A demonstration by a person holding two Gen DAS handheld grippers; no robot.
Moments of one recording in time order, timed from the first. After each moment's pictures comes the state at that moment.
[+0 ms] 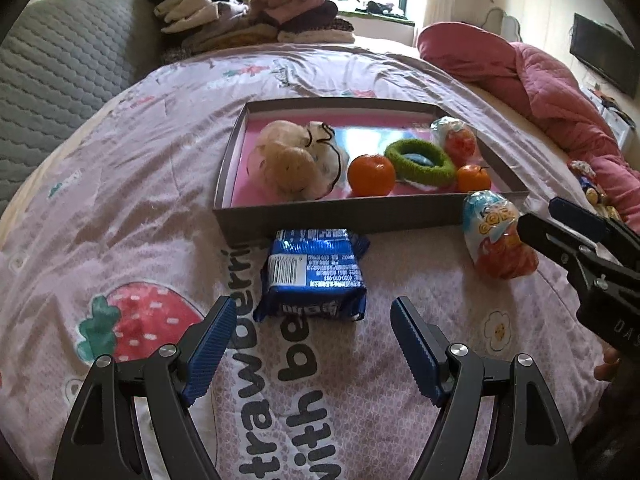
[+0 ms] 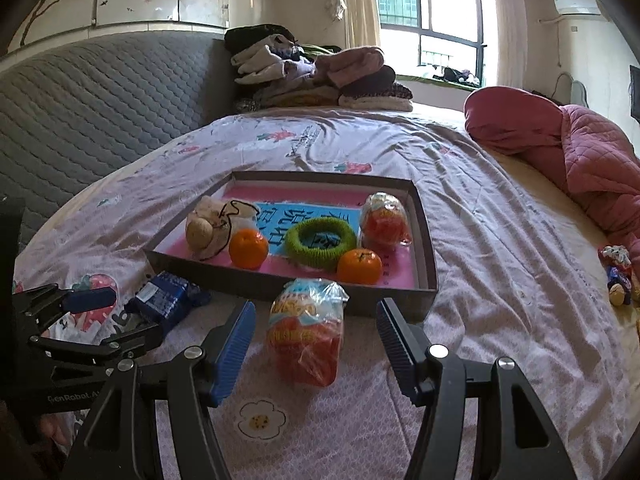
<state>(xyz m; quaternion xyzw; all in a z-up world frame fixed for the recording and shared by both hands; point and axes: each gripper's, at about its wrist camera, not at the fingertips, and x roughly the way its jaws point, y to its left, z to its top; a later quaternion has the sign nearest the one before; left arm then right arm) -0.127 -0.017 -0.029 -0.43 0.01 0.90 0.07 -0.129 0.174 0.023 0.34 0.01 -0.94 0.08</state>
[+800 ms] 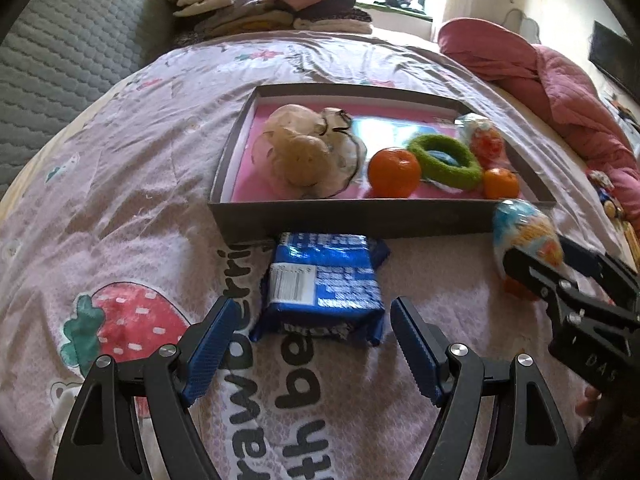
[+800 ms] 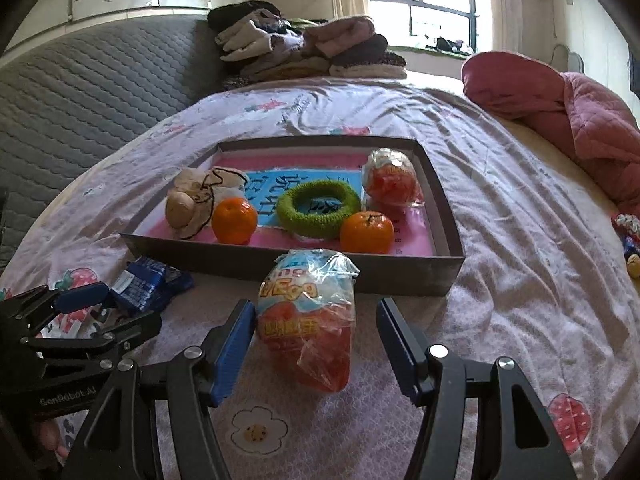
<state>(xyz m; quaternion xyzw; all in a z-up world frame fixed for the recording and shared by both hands) -0.154 -0.016 -0.044 -0.45 0.00 0.89 0.04 -0.157 0.168 -0.009 0.39 -0.01 -0.92 0.07</state>
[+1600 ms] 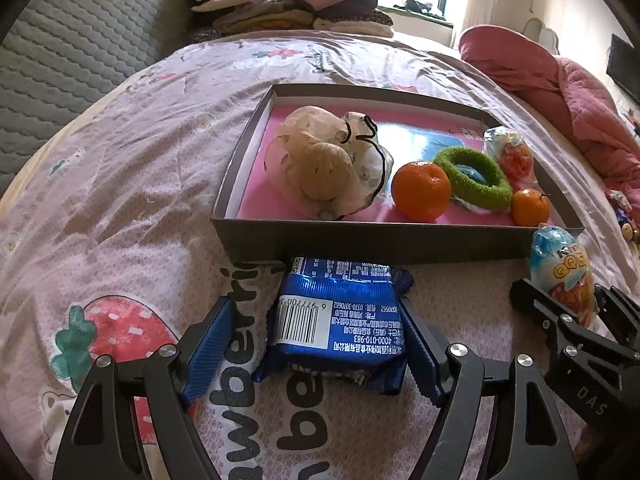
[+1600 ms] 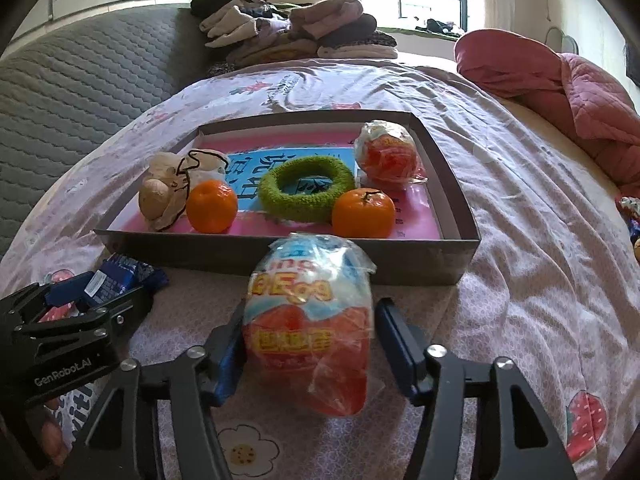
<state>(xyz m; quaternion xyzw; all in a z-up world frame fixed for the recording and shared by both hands) -0.173 -0.016 -0.052 -0.45 -0.01 0.90 0.01 -0.170 0.169 -0.025 0.41 -0.02 -0.91 0.05</state>
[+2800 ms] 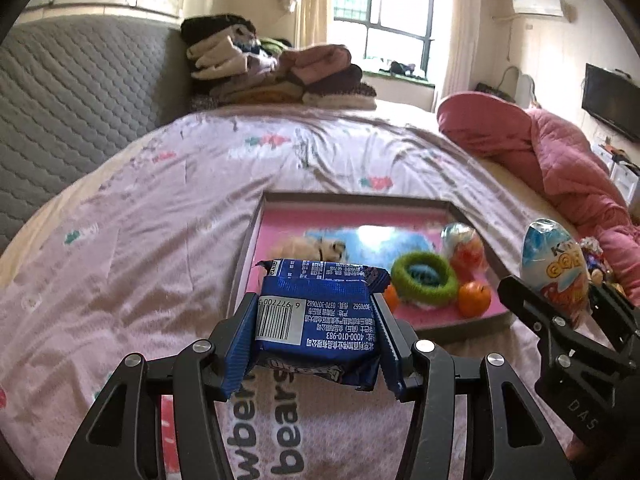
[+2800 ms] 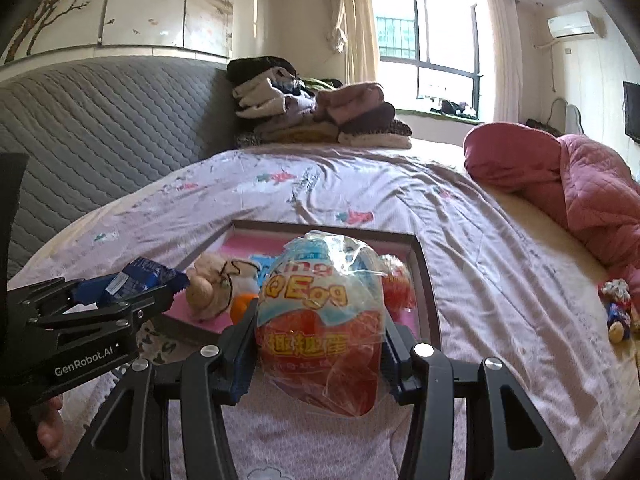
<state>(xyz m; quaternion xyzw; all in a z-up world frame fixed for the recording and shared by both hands) -0.160 -0.011 0.026 -0.32 -0.02 0.95 0.03 -0.155 0.161 0.054 0.26 0.02 -0.96 0.08</state>
